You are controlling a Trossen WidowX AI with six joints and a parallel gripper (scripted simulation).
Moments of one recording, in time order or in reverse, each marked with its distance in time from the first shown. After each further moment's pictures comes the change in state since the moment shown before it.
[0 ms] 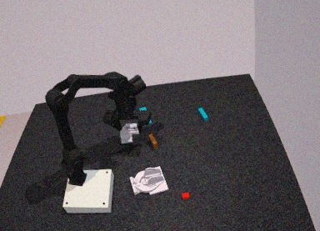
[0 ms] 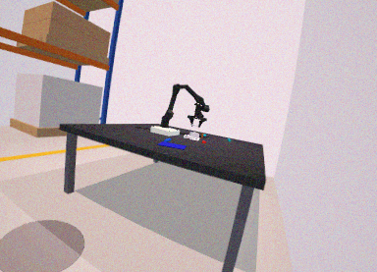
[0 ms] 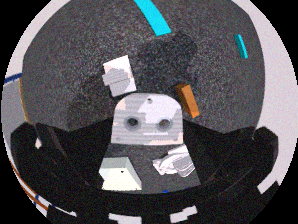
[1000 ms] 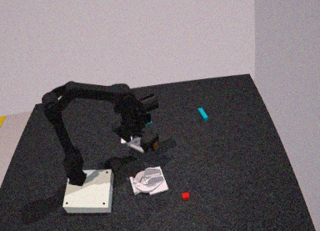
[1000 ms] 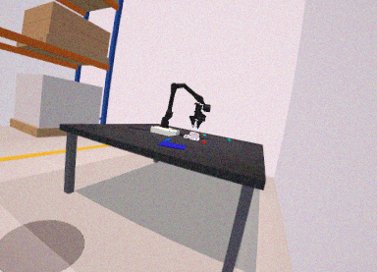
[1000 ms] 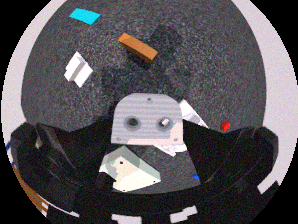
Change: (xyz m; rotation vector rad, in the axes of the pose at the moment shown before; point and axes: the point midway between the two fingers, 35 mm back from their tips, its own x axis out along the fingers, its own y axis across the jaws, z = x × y) arm -0.001 -0.053 -0.085 0.453 0.008 -0.002
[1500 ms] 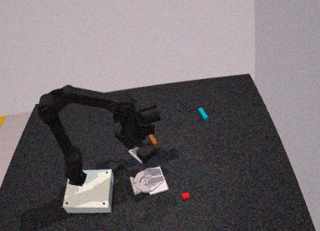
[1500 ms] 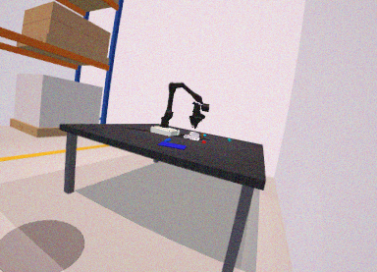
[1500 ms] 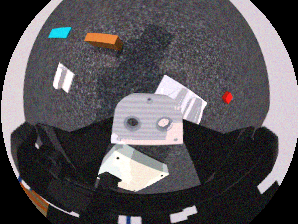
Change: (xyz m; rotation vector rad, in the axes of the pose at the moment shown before) arm 0.000 -0.034 -0.037 0.241 0.002 -0.004
